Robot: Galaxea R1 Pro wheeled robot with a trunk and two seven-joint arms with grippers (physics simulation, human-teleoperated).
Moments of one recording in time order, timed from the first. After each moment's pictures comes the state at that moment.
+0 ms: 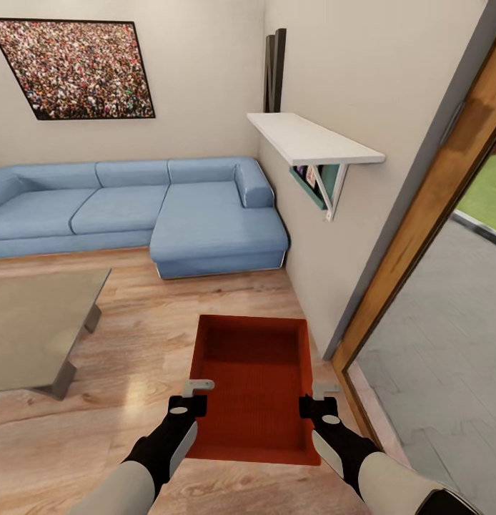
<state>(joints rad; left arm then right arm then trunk) -0.62 -0.14 -0.13 -0.47 0.05 0.17 0.28 -0.70 0.03 0.61 -0.27 -0.54 -0.09 -0.28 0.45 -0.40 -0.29</state>
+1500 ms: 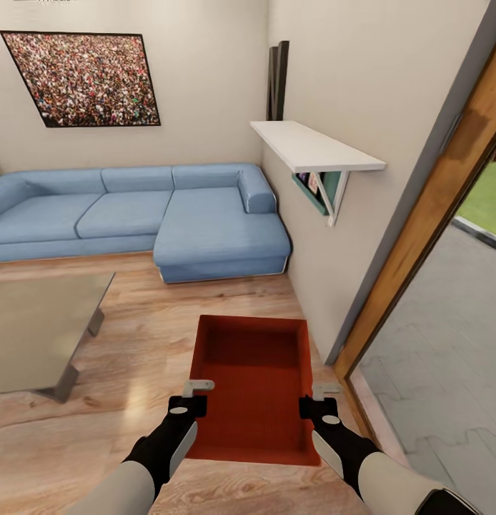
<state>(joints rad) -0.62 -0.14 -0.13 -0.47 0.05 0.18 0.28 -0.70 0.04 0.61 -0.27 -0.54 -0.08 -0.28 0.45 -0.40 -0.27</state>
